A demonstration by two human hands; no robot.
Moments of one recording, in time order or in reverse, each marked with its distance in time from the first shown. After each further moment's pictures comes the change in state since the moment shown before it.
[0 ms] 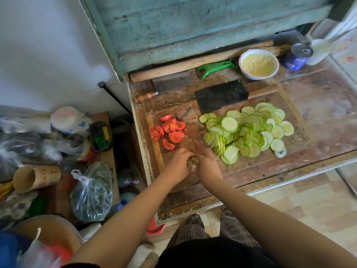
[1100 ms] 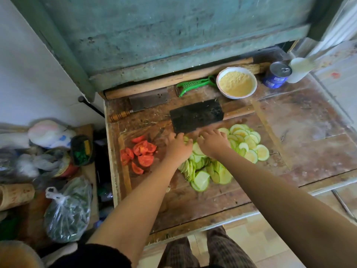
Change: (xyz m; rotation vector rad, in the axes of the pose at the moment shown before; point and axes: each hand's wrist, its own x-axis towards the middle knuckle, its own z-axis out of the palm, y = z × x) left_hand 0.139 0.091 -0.003 -0.090 0.095 -0.391; right_hand 0.114 0.061 -0.147 -0.377 -0.088 -0.072
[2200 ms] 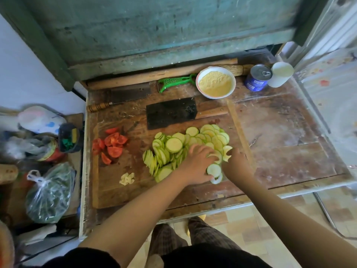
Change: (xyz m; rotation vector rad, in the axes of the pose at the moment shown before) left_hand -0.052 0.094 0.103 0.489 -0.113 0.722; right_hand -0.082 0.153 0.009 0.464 0.086 0.299
